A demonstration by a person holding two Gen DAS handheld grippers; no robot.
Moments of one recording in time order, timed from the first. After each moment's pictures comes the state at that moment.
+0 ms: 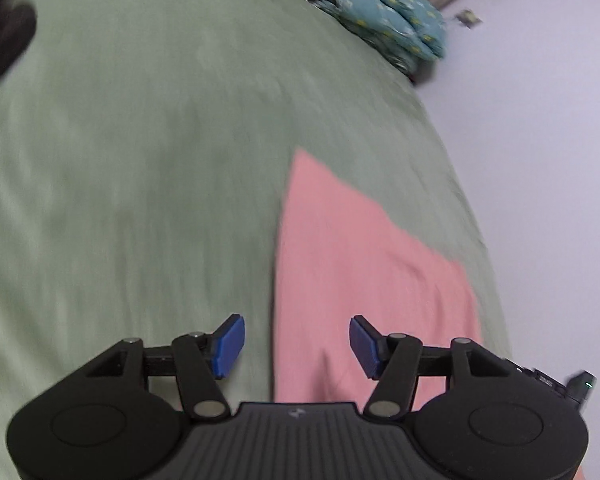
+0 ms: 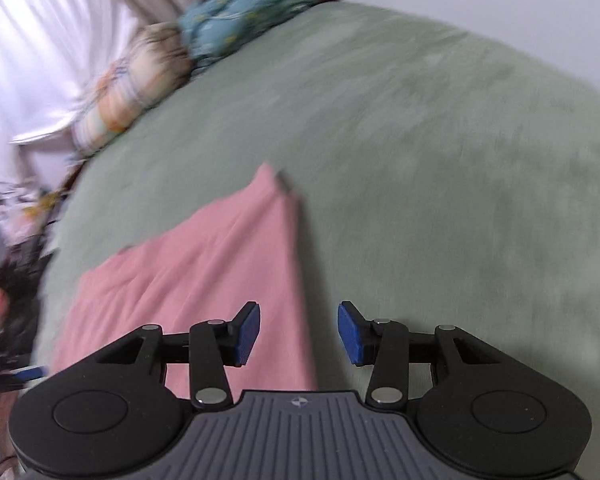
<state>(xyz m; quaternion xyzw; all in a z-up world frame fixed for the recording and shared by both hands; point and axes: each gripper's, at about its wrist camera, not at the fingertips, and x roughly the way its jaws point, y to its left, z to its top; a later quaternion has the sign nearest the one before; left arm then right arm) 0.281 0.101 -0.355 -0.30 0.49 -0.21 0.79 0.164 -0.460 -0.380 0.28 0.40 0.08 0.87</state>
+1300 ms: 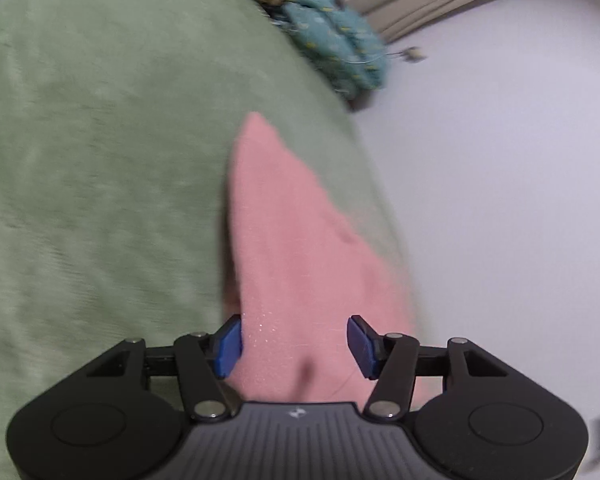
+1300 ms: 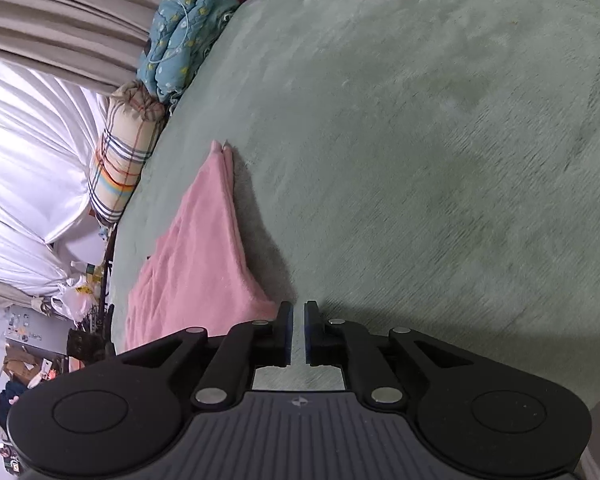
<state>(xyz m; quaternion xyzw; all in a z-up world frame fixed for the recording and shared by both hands) 0.245 0.090 -0.365 -0.35 0.42 -0.31 0.78 0.070 -0.501 -0.431 0.44 0.40 0.04 0.80</state>
